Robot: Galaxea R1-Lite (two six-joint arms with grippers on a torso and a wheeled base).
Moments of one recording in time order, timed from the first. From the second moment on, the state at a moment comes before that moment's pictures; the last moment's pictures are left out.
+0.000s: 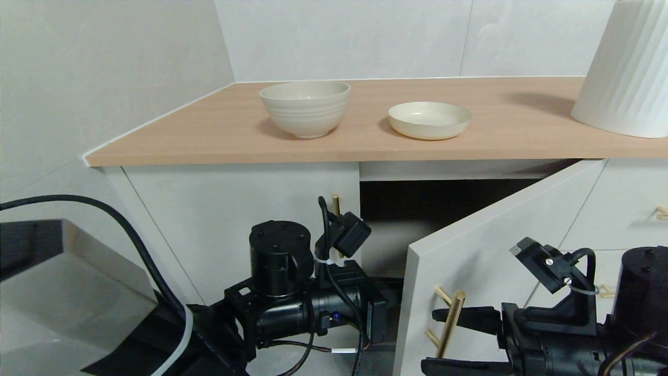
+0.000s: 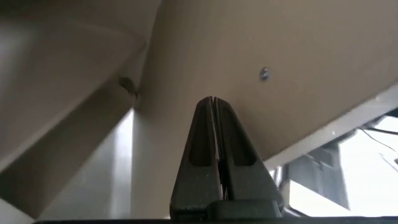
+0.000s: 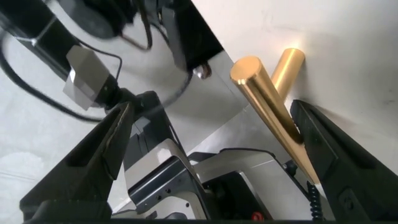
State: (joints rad) left arm -0.76 1.98 -0.68 -1.14 -0.51 -0.28; right arm 0.71 1.53 -0.31 -1.01 0.53 0.39
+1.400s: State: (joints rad) left arm -0.81 2.02 -0.68 -1.19 -0.50 -0.33; right arm 0.61 1.10 -0.40 -0.43 0.20 0.14
